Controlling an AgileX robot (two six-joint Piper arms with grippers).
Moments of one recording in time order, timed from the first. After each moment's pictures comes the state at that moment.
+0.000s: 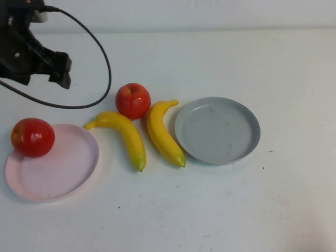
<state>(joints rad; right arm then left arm) 0.03 -0.01 0.03 0.15 0.35 -0.14 -0.13 1.82 -1.70 -0.03 1.08 0.09</state>
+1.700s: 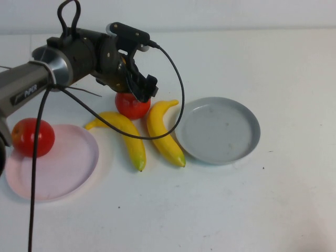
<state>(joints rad) 0.03 -0.01 0.03 0.15 0.35 -0.14 -0.41 2.08 -1.70 0.01 0.59 0.16</state>
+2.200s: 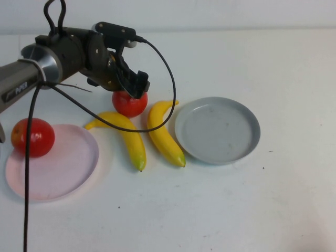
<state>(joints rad) 0.03 -0.01 0.03 0.15 0.35 -0.14 -0.37 2.08 -1.70 -0.04 0.60 0.12</state>
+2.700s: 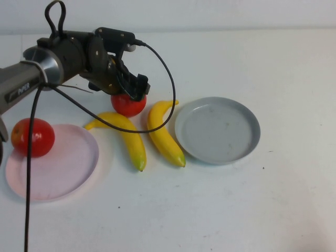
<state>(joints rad) 0.03 -0.01 0.03 0.15 0.35 -0.14 -0.36 2.10 -1.71 -0.07 0.61 0.12</state>
